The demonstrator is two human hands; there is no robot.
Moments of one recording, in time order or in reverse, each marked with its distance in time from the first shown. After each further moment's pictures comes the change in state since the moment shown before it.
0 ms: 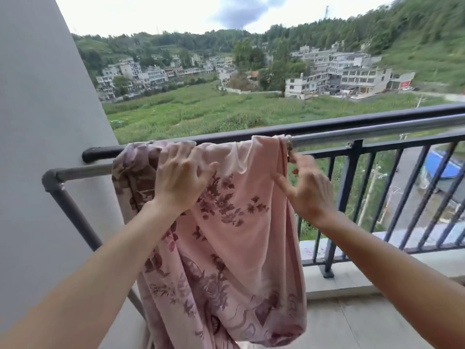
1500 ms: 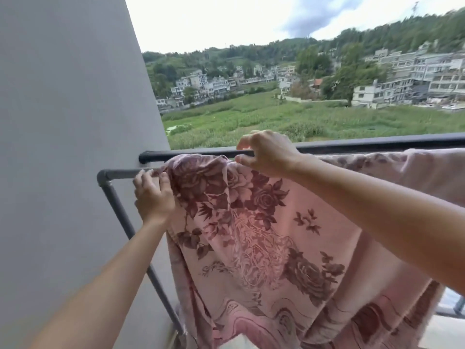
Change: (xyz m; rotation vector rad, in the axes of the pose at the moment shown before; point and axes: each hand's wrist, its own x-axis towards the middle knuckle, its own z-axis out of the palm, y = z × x) left_hand -0.025 -0.056 0.017 -0.216 0.300 -0.869; right_hand 0.125 -0.081 0.008 0.079 -0.381 -0.561
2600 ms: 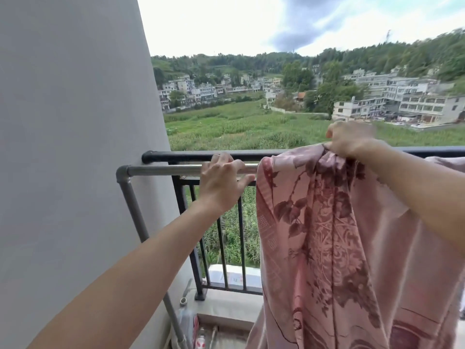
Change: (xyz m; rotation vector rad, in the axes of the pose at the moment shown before) left_hand -0.002 0.063 0.011 0.217 -0.351 0.688; right_hand 0.016 0.094 -0.029 -0.488 -0.093 0.630
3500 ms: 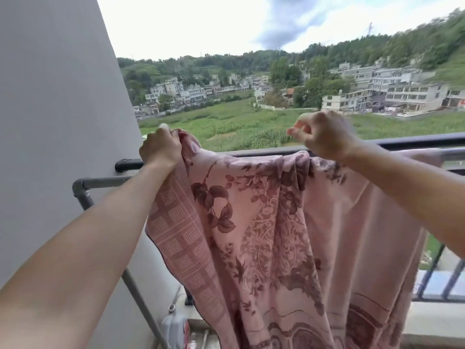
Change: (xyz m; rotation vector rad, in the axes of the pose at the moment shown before) left_hand 0.075 -0.044 -0.031 0.082 0.109 -0.440; right_hand -0.048 0.010 -0.022 0.378 0.198 -0.323
